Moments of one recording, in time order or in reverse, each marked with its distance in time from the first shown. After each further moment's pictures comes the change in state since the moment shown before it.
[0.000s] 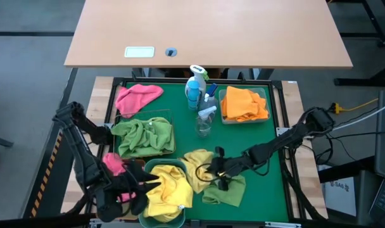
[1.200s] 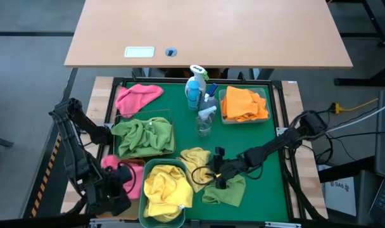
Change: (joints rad) left arm -0.057 -0.074 0.000 -0.292 0.773 -0.422; right arm -0.001 0.117 -0.003 -0.036 0.055 0.002
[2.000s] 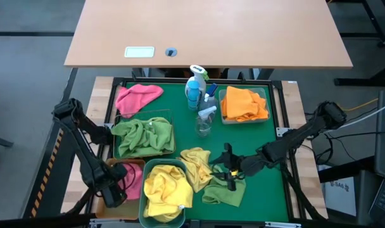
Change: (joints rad) left arm 0.007 0.002 -0.346 -0.012 0.438 -0.087; right arm 0.073 -0.312 0.000 0.001 0.095 0.000
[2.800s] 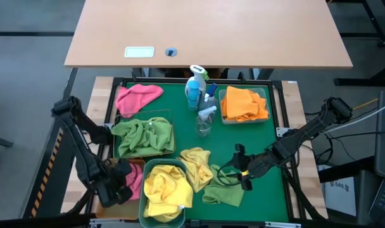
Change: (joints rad) left arm -0.011 -0.036 0.033 0.012 -0.368 0.041; right arm 0.059 -0.151 -0.001 -0.407 -0.111 0.110
